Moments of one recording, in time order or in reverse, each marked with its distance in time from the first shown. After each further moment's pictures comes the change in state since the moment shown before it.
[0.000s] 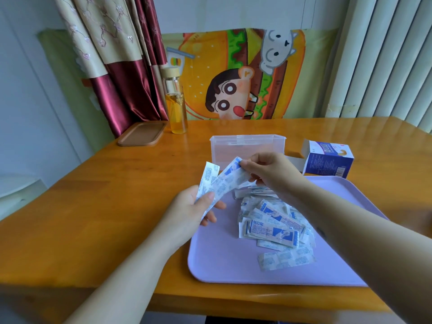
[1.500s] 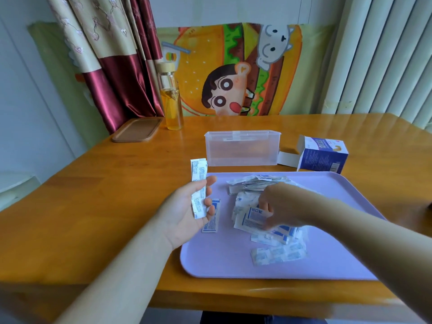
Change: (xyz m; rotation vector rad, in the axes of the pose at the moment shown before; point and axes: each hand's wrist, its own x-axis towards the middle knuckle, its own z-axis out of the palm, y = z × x) left_hand 0.012 0.004 0.010 -0.810 0.038 -0.419; right_hand -0.039 0.010 -0.021 -1.213 -0.505 -0.057
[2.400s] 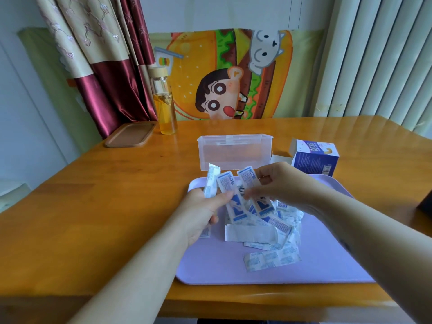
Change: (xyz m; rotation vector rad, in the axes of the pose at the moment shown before) left_hand 0.021 -0.017 0.019 0.555 -0.022 0.196; right_hand -0.003 0.015 -0.016 0.940 0.279 0.053
